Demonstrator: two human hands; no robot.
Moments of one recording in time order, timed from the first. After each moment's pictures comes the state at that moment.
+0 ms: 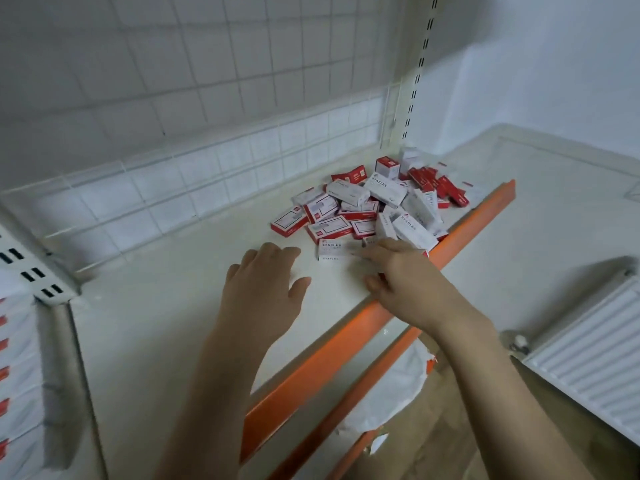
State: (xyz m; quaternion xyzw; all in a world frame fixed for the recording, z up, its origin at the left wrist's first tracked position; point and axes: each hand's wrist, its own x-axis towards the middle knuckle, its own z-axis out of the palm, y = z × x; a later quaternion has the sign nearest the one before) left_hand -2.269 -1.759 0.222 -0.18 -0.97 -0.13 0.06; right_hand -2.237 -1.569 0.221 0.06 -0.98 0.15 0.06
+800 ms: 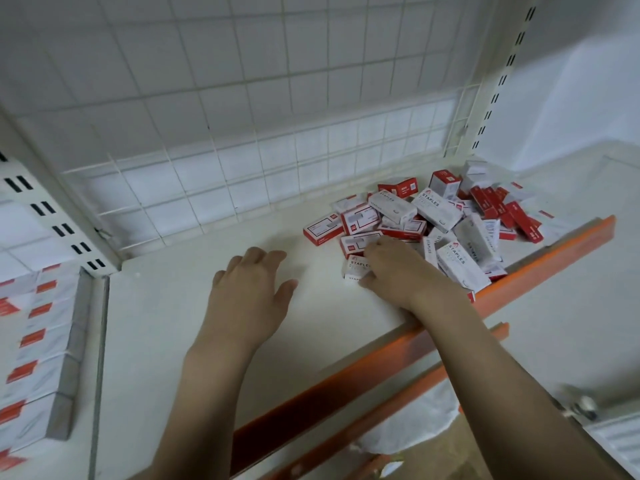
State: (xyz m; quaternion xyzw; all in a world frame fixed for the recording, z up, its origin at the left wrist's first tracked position) left_hand -2.288 -1.772 0.211 -0.04 -0.99 -0.13 0.08; right_hand -2.328 -1.578 0.219 0.13 -0.99 0.08 -0.07
